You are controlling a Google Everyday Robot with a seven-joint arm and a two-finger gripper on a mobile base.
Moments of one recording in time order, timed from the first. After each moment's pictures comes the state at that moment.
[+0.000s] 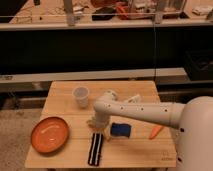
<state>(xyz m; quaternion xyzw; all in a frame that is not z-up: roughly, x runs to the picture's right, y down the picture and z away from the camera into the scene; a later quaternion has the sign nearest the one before) -0.048 0.244 0.837 -0.29 -0.25 -0.36 0.85</state>
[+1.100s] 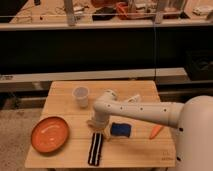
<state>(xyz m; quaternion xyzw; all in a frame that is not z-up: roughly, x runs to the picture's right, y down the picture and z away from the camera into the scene) -0.049 0.244 0.839 -0.29 -0.25 -0.37 0.84</state>
